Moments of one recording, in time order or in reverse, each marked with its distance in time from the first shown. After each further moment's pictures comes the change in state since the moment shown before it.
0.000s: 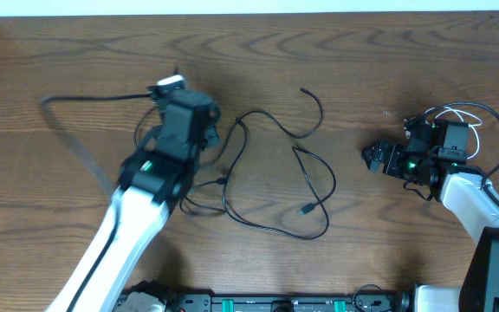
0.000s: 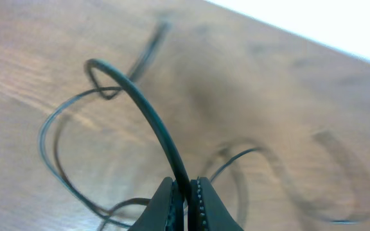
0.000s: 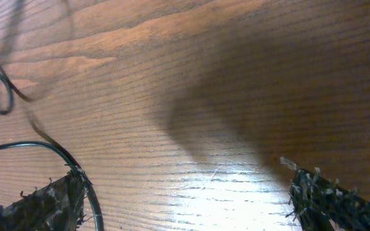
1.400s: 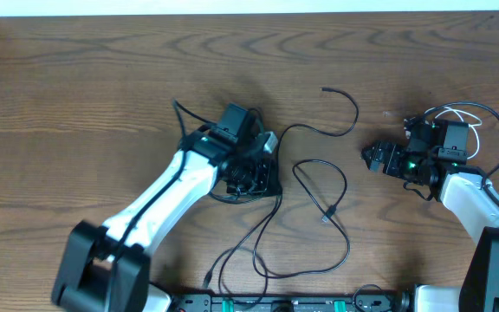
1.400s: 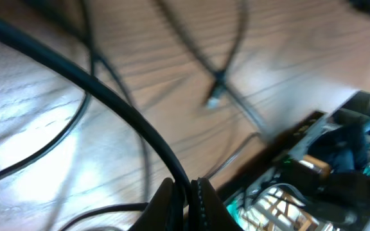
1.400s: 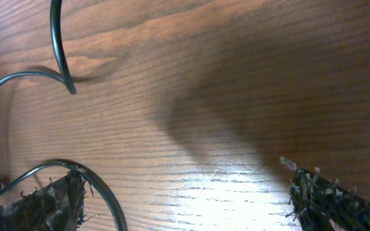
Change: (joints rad) left arm -0.119 0.393 0.005 -0.198 0.972 0.168; right arm 0.000 0.000 0.000 0.000 0.000 0.000
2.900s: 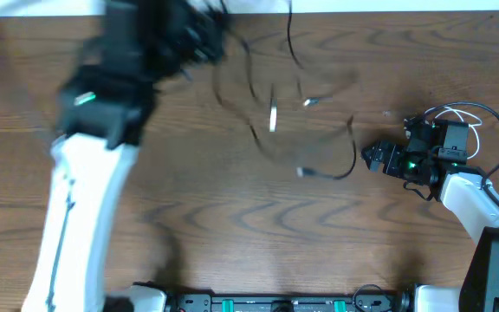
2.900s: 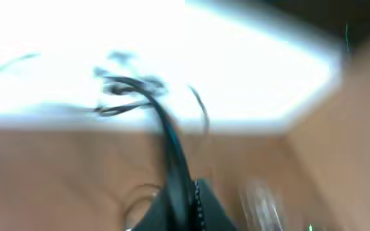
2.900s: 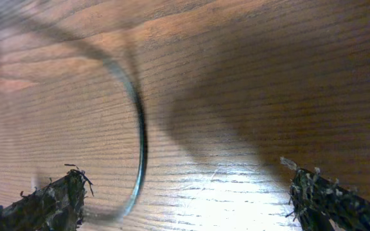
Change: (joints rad) left arm 0.284 -0.130 0.857 0.116 -0.423 -0.002; right arm 0.000 0.000 0.000 0.001 0.000 0.000
